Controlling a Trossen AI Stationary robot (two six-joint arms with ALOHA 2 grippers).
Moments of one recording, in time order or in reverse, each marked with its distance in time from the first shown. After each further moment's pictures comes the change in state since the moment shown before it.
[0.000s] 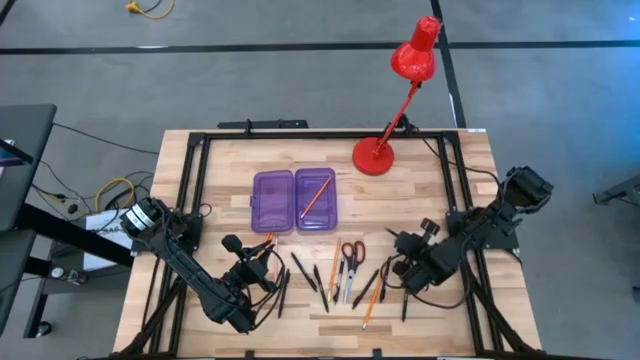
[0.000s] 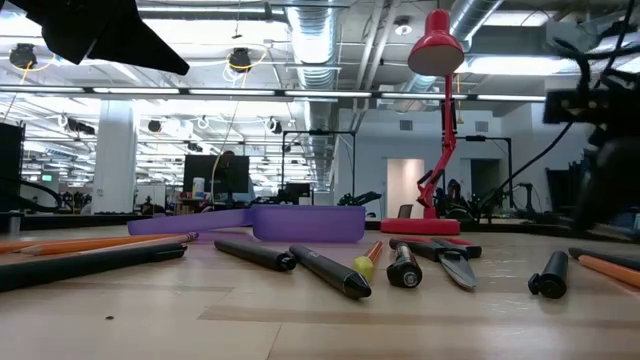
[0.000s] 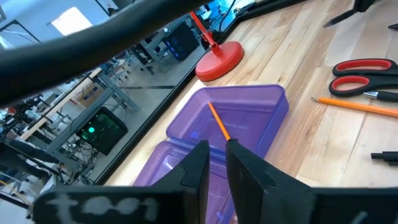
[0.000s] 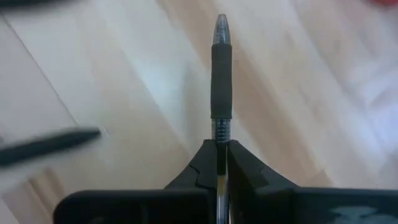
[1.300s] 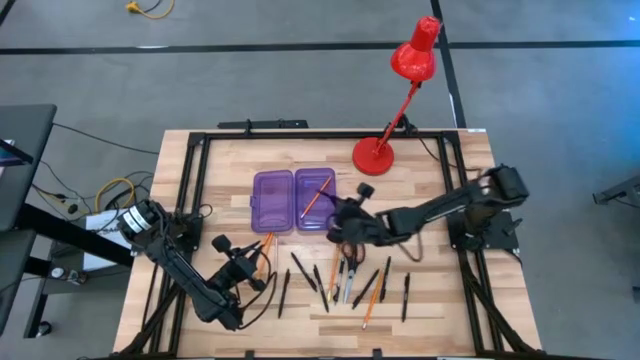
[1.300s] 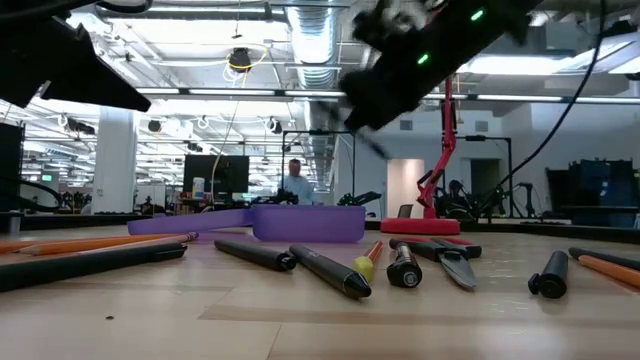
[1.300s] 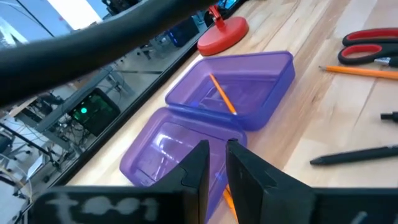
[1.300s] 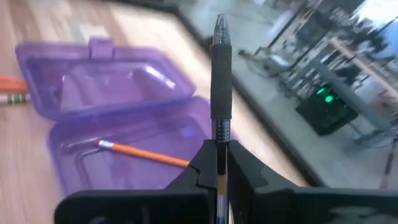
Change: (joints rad) left arm -0.068 0.000 -0.146 -0.008 0.087 -0.233; right arm -0.454 0.164 0.283 0.916 0.325 -1.153
